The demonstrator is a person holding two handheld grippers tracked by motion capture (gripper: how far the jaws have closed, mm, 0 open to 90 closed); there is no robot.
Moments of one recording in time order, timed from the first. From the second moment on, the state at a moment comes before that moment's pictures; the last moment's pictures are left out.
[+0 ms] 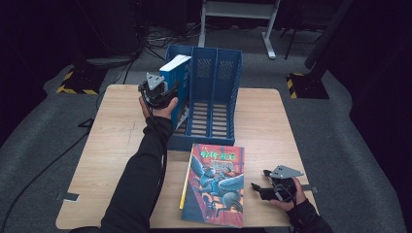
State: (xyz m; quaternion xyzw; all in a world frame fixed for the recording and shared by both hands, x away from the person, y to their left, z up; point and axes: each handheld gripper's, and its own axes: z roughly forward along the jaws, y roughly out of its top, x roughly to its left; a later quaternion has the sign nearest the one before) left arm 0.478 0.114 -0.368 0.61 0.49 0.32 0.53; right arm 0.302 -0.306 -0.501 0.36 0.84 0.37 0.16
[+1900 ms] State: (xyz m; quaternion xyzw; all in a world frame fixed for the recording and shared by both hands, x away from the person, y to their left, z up) left arm 0.419 0.149 -0.423 0.78 0.38 0.25 0.42; right arm 0.302 -0.306 -0.501 0.36 0.84 0.37 0.16
